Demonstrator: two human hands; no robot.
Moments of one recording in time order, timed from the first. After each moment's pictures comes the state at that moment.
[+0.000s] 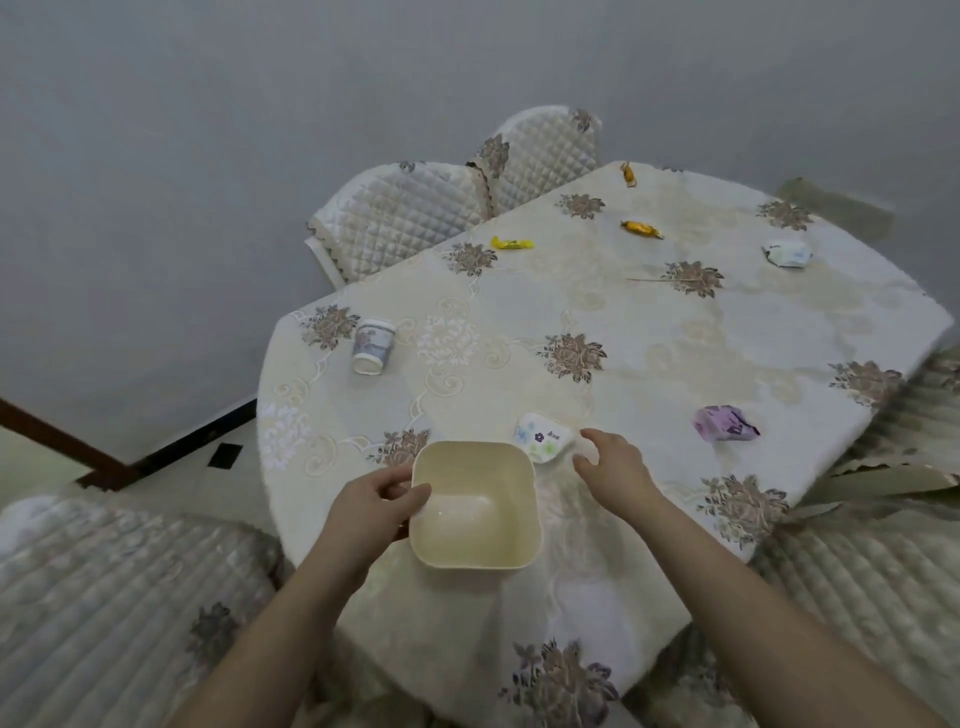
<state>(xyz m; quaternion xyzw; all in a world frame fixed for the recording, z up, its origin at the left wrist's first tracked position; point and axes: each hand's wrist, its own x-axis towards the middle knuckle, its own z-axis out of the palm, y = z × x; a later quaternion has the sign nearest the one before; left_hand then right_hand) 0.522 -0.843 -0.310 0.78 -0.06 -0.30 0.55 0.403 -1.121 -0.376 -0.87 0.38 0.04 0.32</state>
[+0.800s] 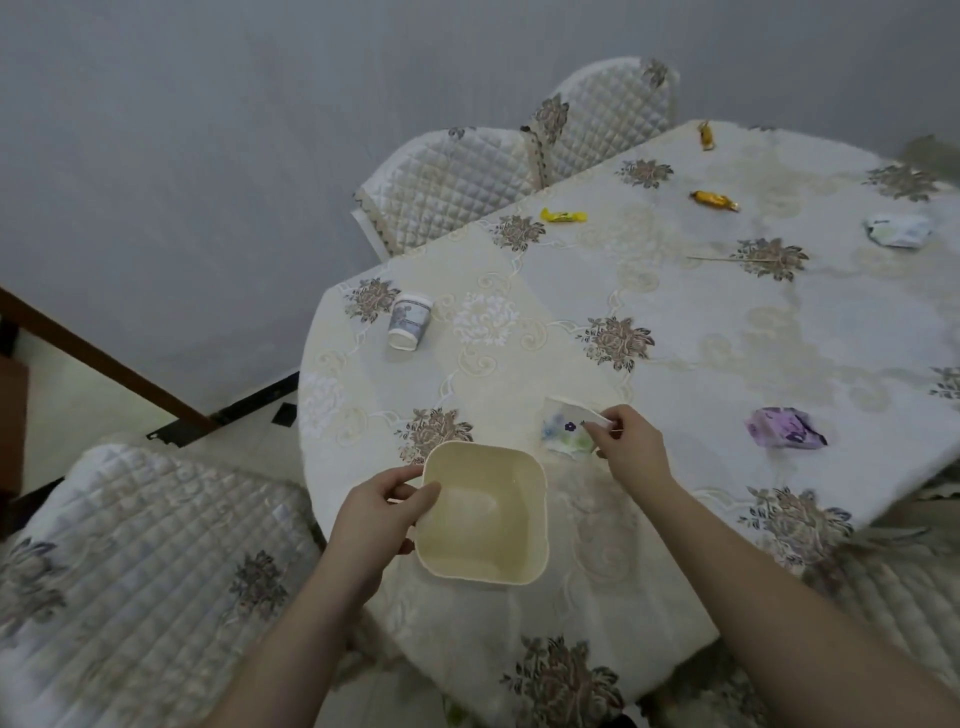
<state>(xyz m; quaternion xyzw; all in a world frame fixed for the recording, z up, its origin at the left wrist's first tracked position) 0.497 -0.839 -0.318 0.80 0.02 -0.24 0.55 0.430 -1.142 -0.409 -0.77 0.37 -0.10 0.50</state>
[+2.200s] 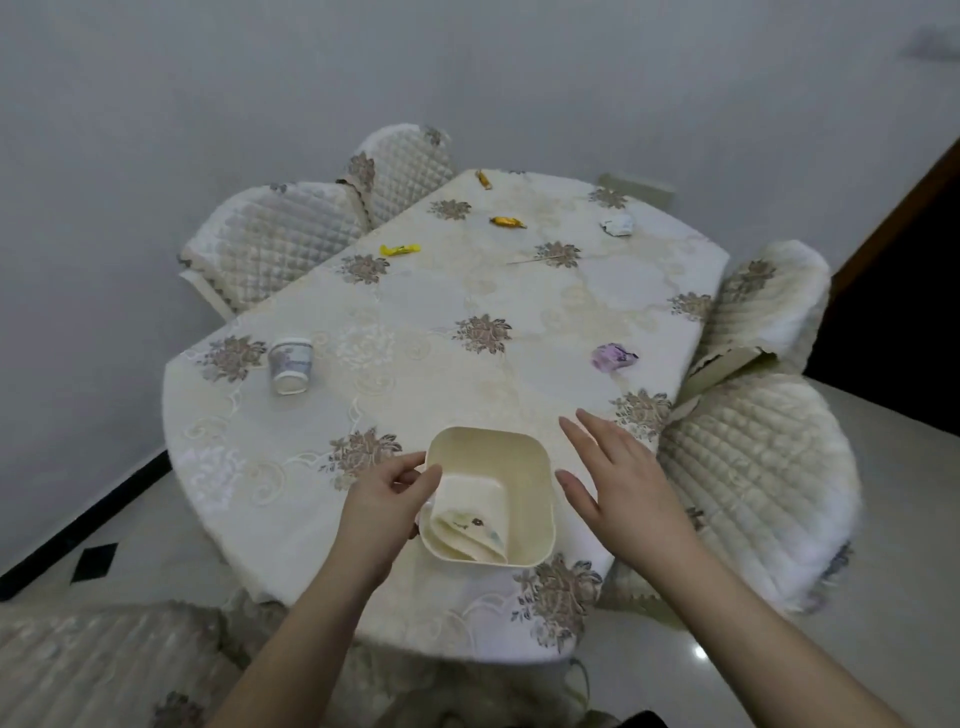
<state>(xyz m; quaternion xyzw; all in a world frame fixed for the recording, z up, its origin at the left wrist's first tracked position) 0.502 -0.818 -0.304 0.72 -0.21 -0.35 0.56 0.281 -0.957 -0.272 -0.92 0.36 -0.14 0.08</state>
